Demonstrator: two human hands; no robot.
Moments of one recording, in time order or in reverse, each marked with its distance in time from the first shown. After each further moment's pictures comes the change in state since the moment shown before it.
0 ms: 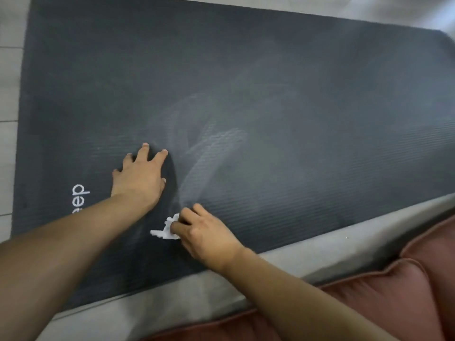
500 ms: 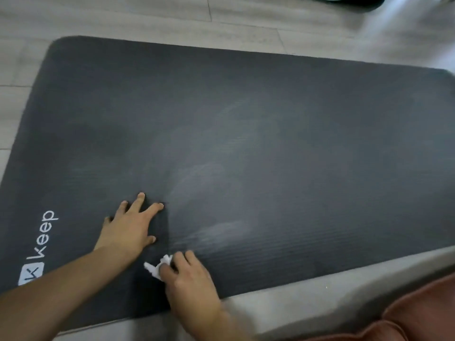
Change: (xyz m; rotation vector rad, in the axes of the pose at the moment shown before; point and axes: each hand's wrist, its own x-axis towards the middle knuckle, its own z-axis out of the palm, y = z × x) left_hand -0.027 0.054 0.017 0.133 -0.170 -0.029; right_hand -0.056 0.024 -0.006 -0.044 0.184 0.182
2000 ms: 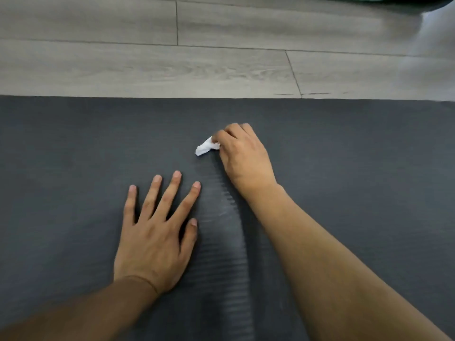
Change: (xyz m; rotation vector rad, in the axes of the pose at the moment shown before) left_hand 0.337 0.173 -0.152 0.026 0.593 0.127; right_hand 0.464 0.432 -0.082 -0.189 0.321 0.013
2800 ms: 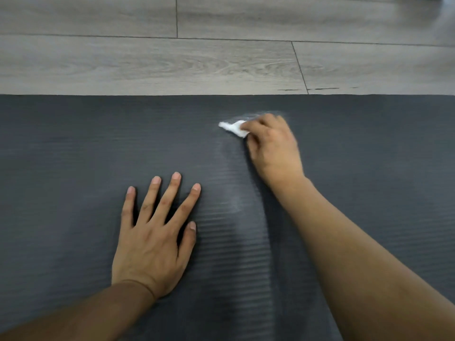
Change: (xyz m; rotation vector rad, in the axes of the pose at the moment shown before) left_hand 0.006 -0.002 0.000 0.012 0.015 0.010; right_hand 0.010 0.050 -0.010 0.080 0.005 0.111
